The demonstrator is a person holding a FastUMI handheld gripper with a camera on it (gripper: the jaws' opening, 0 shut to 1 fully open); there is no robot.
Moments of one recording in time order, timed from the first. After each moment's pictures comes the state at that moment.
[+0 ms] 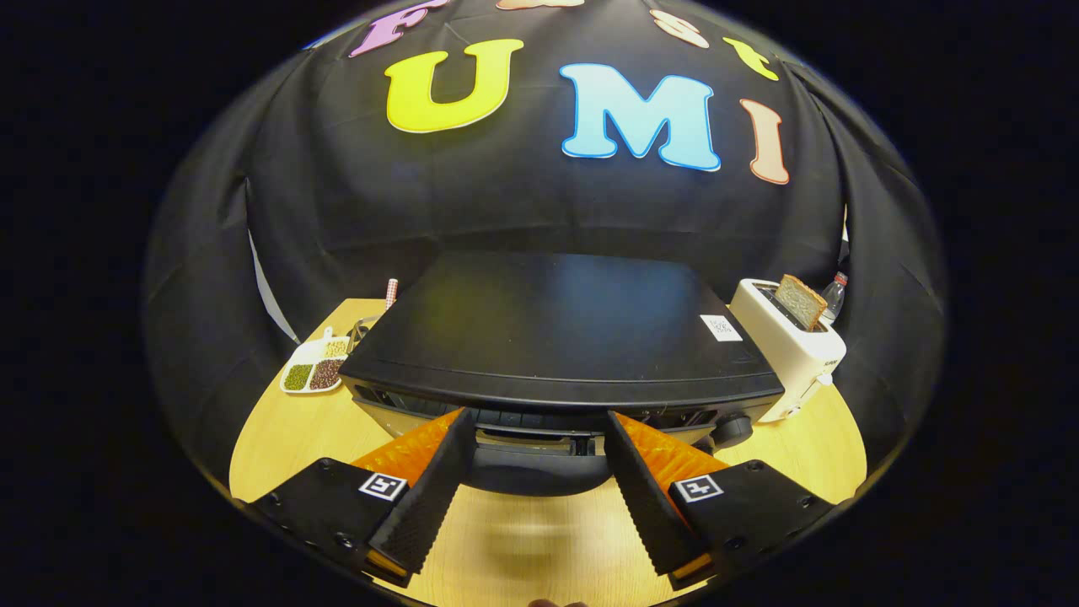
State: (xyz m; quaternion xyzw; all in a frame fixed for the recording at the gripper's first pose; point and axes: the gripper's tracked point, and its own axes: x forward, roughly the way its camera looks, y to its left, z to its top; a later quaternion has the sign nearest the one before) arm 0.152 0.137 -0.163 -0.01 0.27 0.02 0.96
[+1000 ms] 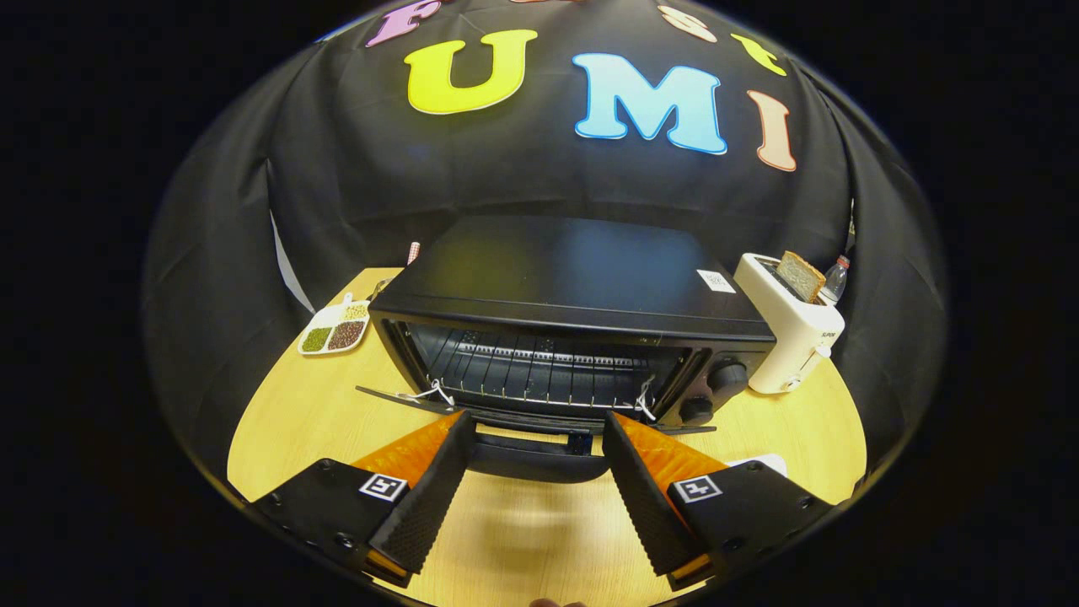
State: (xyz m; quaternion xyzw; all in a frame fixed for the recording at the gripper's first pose) arm 0.099 0.139 -0.185 -0.02 0.31 0.05 0.95
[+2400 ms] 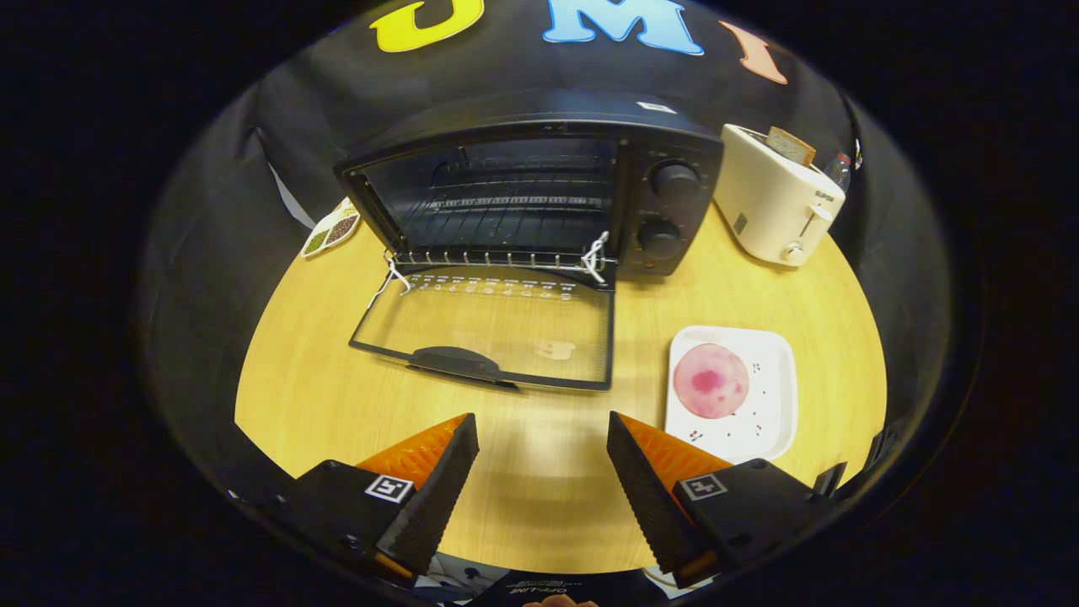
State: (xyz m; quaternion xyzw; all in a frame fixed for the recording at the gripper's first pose) arm 0.005 0.060 -0.271 0.01 0.47 0.07 0.88
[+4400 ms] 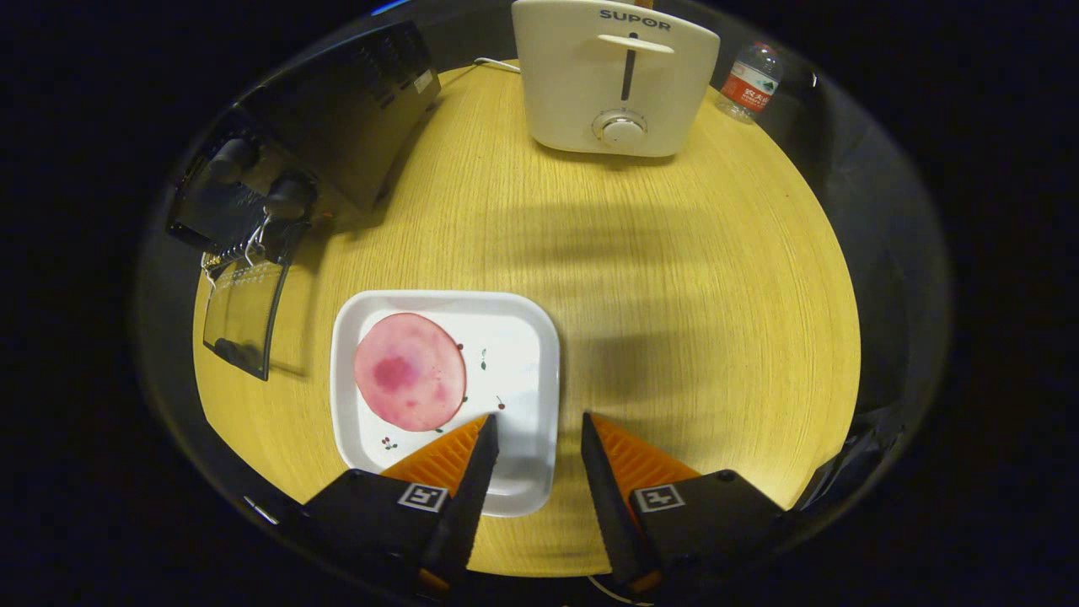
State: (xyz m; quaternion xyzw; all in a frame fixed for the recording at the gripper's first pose) arm 0.007 -0.122 -0.334 0.04 0.62 0.02 0.78
